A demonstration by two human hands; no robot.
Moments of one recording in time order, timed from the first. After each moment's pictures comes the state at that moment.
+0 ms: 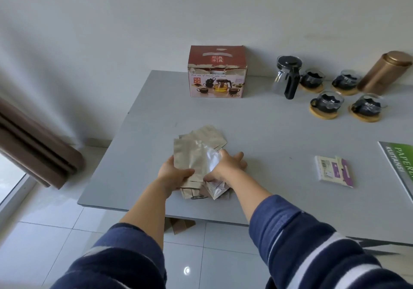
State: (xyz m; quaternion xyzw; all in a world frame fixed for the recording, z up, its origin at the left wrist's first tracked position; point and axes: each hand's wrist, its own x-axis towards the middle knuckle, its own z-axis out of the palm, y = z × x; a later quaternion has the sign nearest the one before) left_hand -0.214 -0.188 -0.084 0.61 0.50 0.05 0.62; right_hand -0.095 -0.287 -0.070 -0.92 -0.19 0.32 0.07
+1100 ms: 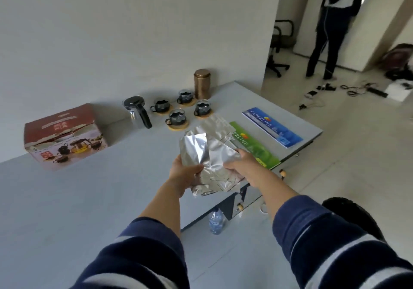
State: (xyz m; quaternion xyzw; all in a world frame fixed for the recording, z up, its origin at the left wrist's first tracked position) left_hand -0.046 -0.448 -0.001 0.68 0.22 -0.08 0.70; right_hand -0.026 -0.627 0.016 -0.79 0.12 0.18 0.58
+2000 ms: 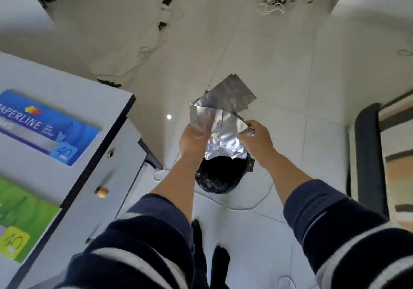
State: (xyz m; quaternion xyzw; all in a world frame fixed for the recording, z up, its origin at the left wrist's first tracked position) left_hand 0.081 -1.026 -0.152 0.78 0.00 -0.26 0.57; right_hand -0.011 -1.161 -0.135 -0.76 0.41 -0.06 0.51
